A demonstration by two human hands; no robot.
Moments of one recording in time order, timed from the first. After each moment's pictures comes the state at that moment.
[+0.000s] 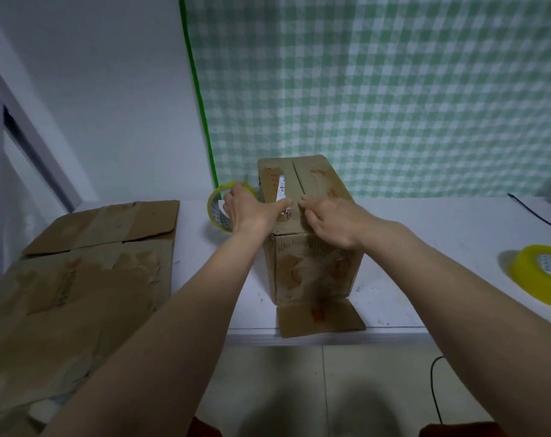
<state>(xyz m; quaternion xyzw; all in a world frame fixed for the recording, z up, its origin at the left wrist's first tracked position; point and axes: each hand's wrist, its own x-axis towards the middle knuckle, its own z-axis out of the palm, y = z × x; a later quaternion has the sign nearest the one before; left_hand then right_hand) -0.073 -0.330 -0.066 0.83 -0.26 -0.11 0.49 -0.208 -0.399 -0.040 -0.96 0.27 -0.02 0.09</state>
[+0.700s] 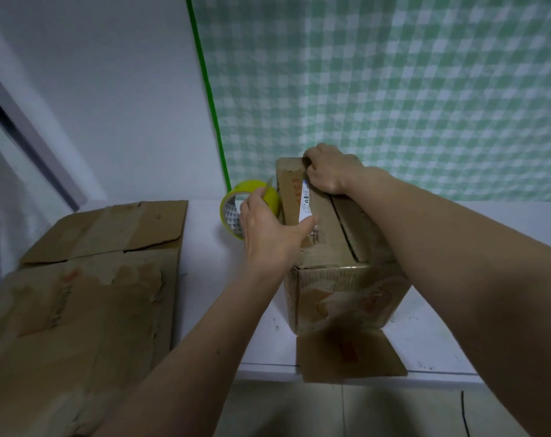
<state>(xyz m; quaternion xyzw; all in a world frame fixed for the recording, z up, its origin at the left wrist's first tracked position) -0.068 -0.336 -0.083 0.79 -0.31 -0.08 0.52 -0.088 -0.512 -0.043 -0.94 0.33 -0.03 0.04</state>
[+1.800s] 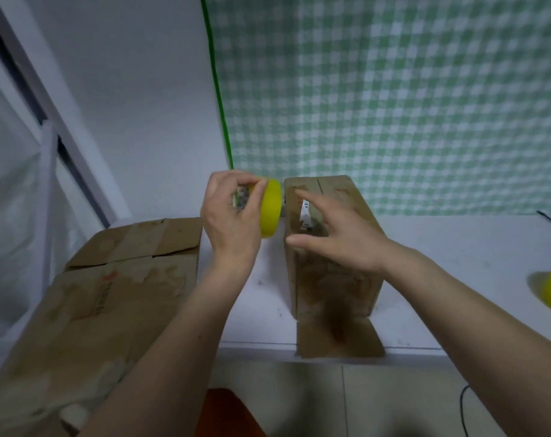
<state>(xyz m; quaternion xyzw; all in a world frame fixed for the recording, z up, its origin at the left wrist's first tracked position) -0.082 -0.262 -0.018 0.64 -0.36 0.20 0.65 -0.213 -0.364 -0.016 -0.91 0.19 -0.18 0.31</state>
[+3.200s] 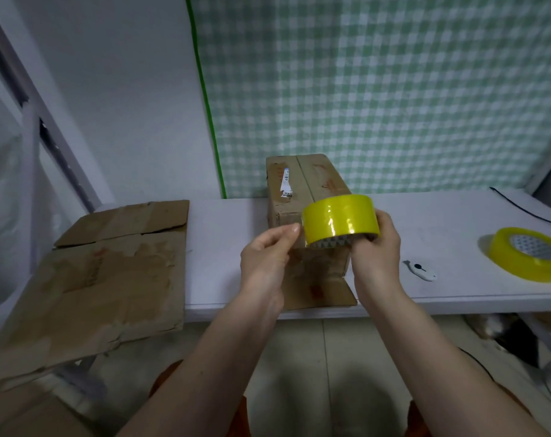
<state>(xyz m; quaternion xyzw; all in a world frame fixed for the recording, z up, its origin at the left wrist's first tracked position) -0.186 -0.211 -0.062 0.57 -0.13 -0.35 0.73 -0.281 -0.295 -0.071 -0.54 0.37 -0.53 0.54</state>
